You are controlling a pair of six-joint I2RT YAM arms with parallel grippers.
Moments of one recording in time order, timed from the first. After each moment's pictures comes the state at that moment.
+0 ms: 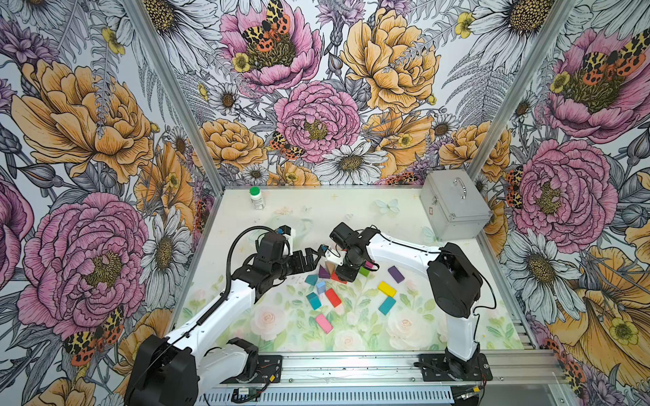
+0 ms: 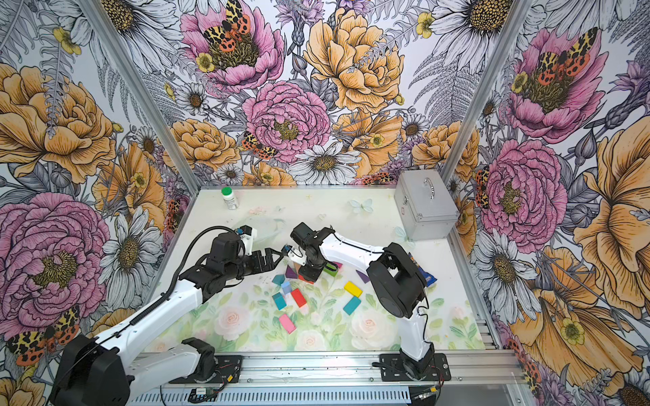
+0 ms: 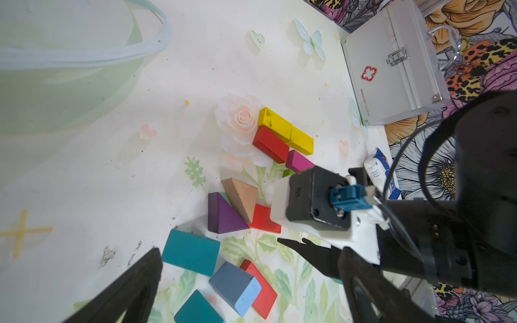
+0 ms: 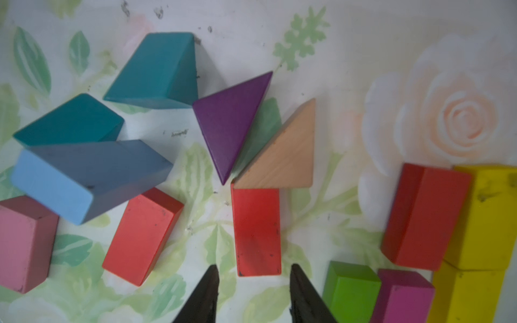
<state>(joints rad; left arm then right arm) -0.40 1.09 0.67 -0.30 0.26 -0.58 0.79 1.99 1.49 -0.84 -0.14 -0.31</state>
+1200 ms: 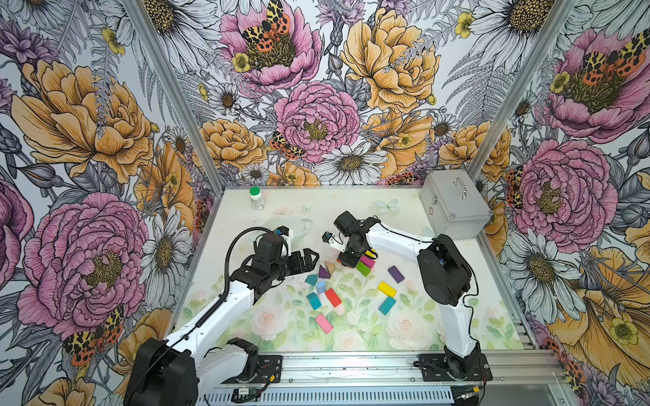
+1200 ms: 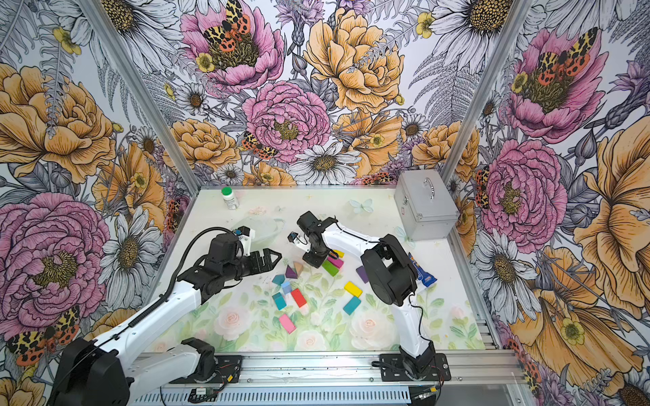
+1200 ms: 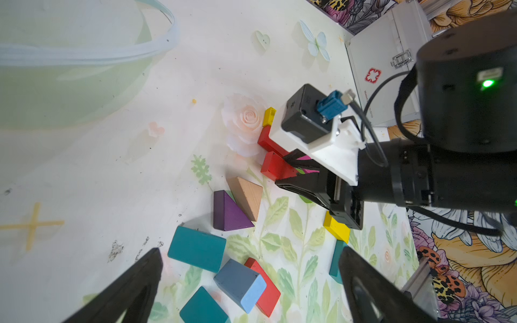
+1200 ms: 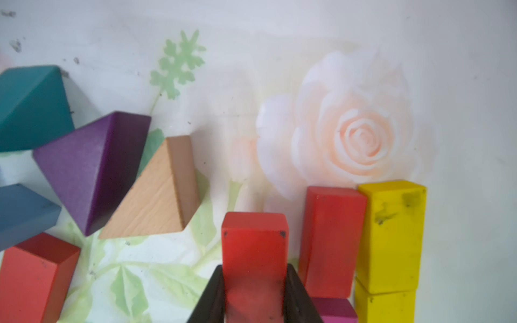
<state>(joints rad) -0.38 1.09 0.66 -0.31 0.26 -0.58 0.69 2.10 1.62 -0.83 -0.10 -0.37</state>
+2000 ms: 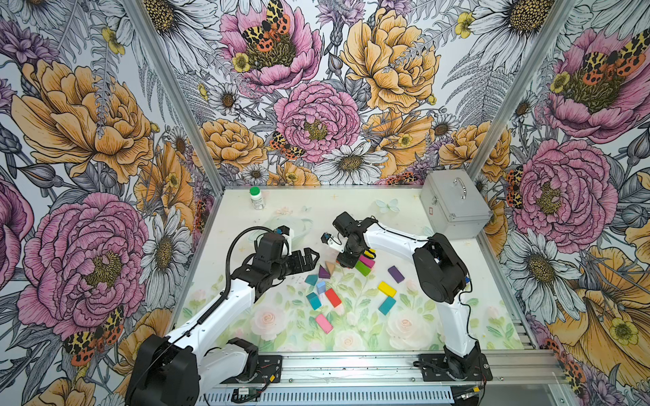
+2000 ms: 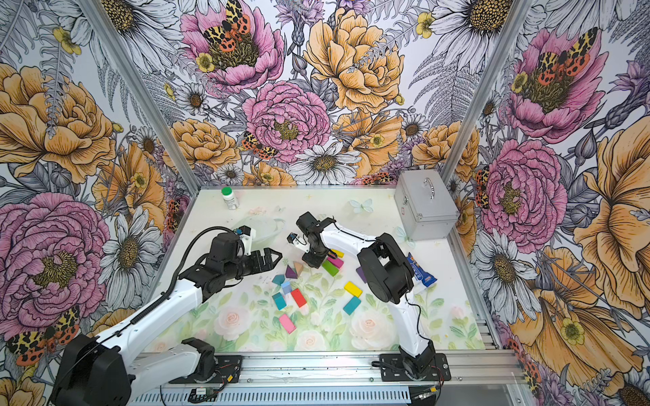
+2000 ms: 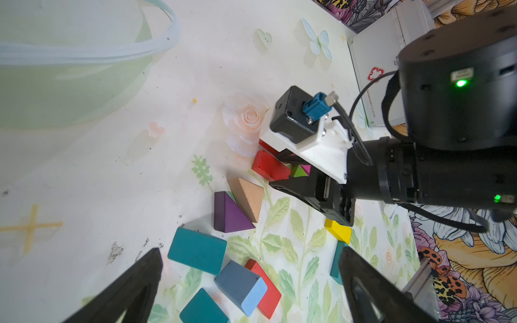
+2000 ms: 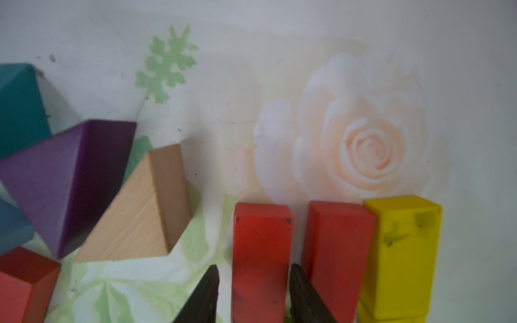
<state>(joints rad) -0.38 1.11 0.67 -0.31 0.26 -0.58 0.69 2.14 1.63 -0.83 -0.10 -0.38</state>
